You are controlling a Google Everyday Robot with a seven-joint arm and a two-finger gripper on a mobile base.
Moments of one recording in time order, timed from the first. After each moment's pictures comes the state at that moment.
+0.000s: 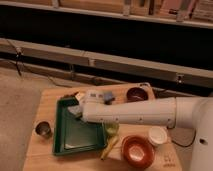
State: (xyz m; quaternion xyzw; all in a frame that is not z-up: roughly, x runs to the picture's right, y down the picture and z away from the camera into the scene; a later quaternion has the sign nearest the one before) arm -0.091 0.087 0.793 0.01 -0.12 -0.32 0.94
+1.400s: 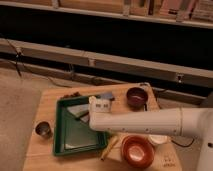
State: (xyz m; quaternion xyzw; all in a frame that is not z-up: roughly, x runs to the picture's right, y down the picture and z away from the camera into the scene) arm -0.043 0.115 0.816 -0.01 -0.07 -0.16 0.98
